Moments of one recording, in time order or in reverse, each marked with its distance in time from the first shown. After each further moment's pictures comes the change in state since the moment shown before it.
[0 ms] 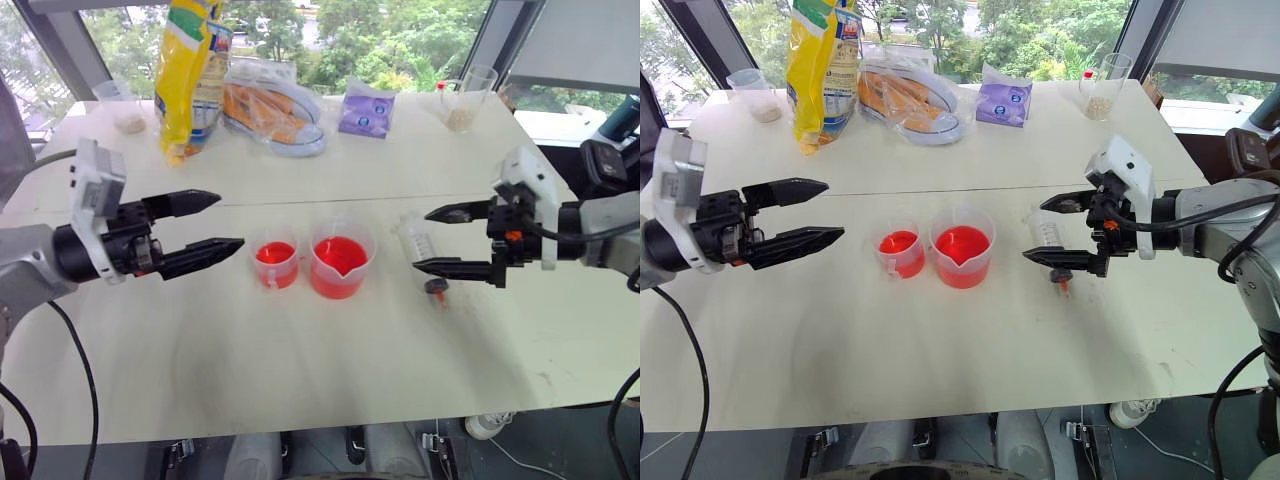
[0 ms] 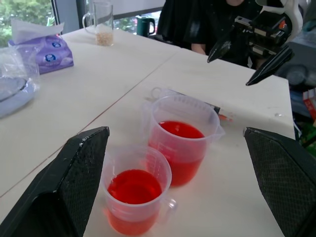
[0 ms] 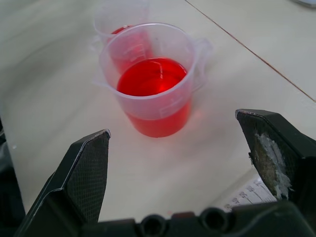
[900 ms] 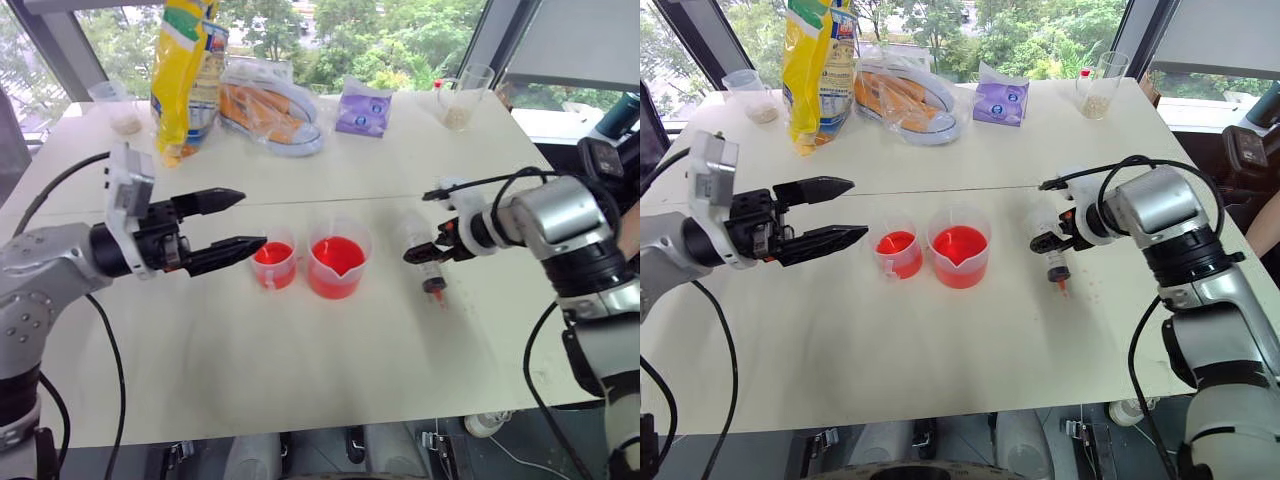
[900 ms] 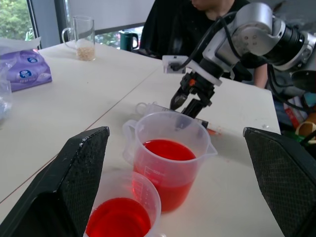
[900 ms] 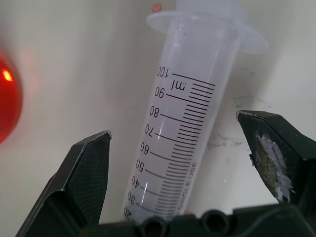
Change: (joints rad) left arm -0.049 -0.110 -0.113 0.017 0.050 -0.060 0.002; right arm -0.412 0.325 0.461 0.605 -0.321 0.455 -0.305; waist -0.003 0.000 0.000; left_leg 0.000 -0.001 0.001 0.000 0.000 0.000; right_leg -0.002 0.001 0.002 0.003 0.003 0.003
